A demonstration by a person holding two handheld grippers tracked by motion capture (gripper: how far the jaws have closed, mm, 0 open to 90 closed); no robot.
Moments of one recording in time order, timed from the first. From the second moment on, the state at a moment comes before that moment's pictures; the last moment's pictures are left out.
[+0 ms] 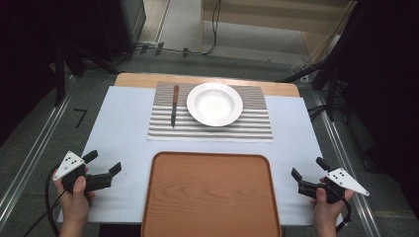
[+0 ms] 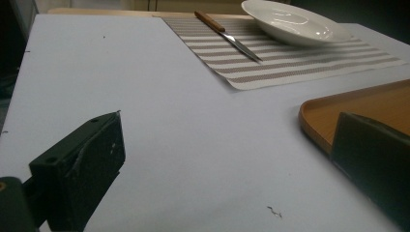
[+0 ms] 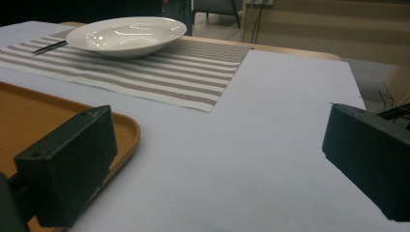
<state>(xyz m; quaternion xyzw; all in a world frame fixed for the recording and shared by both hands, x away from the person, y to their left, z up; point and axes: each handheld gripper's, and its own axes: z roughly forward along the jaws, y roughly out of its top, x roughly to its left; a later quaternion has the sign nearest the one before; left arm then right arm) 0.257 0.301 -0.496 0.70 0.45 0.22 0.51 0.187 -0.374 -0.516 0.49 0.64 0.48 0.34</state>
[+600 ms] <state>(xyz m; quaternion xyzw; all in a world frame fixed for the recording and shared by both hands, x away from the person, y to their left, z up) 0.253 0.287 -0.471 0.71 0.43 0.25 0.50 0.185 -0.375 -0.516 0.49 0.64 0.49 0.34</state>
